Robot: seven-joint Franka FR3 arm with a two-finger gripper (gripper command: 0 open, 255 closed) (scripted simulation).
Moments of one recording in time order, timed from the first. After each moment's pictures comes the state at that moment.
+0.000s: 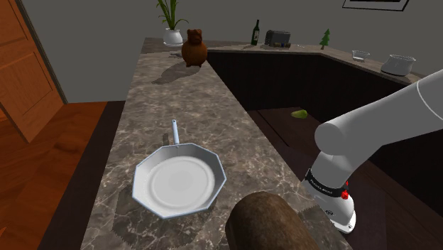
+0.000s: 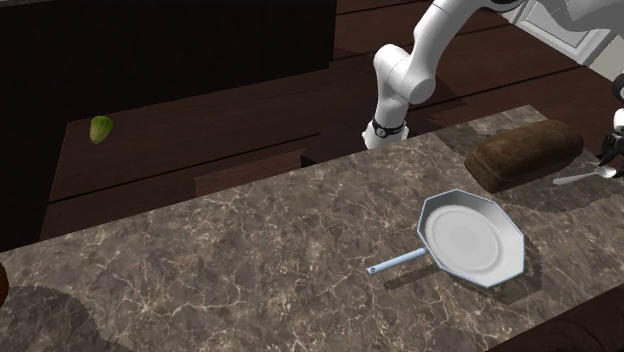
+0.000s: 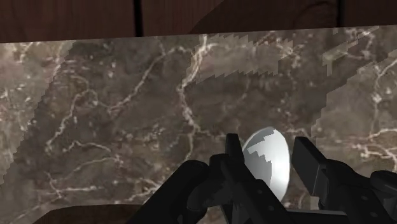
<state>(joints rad) -0.57 -0.56 2.05 -1.81 0.77 2.12 1.89</state>
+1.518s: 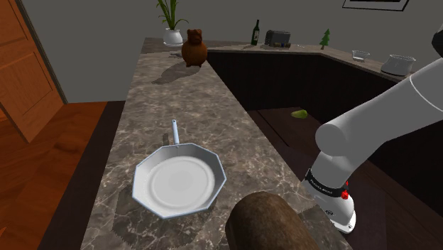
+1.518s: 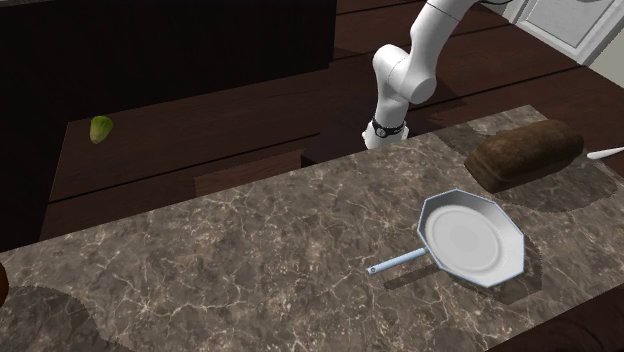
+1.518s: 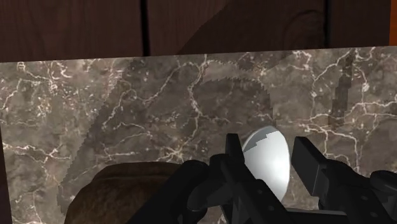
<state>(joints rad) -0.52 -0.46 1.94 -1.63 0.62 1.90 2.01</state>
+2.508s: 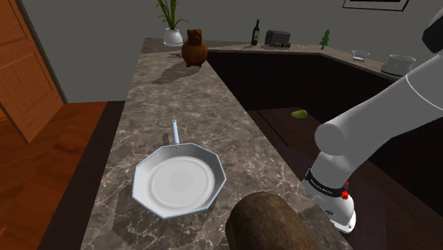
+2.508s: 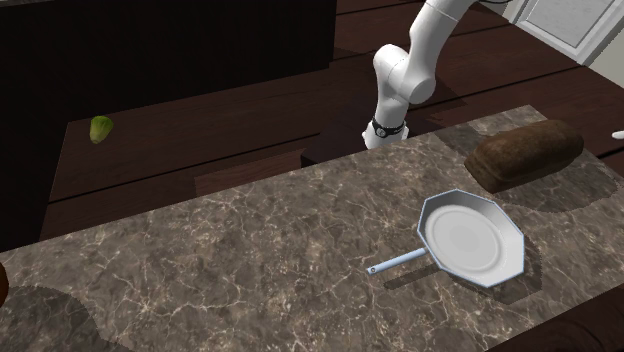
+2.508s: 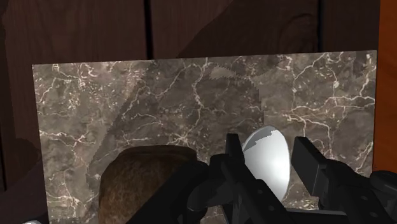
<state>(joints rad) -0.55 -0.43 1.92 -1.47 0.58 1.73 2.06</state>
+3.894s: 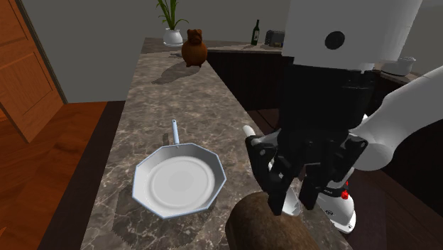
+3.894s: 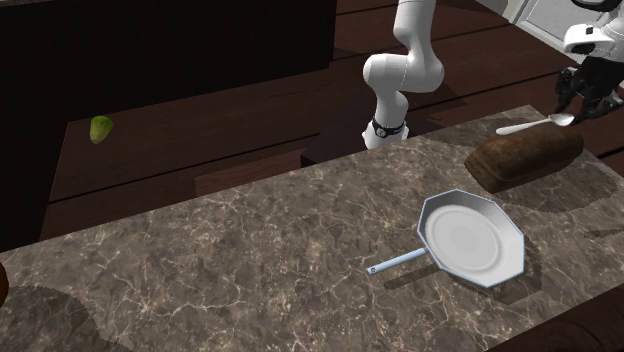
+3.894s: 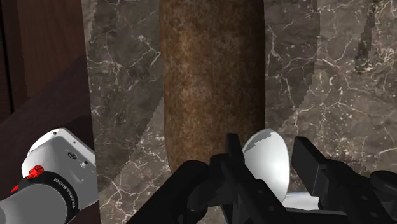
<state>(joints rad) 0.40 -0.64 0.65 -2.16 0.58 1.65 1.62</state>
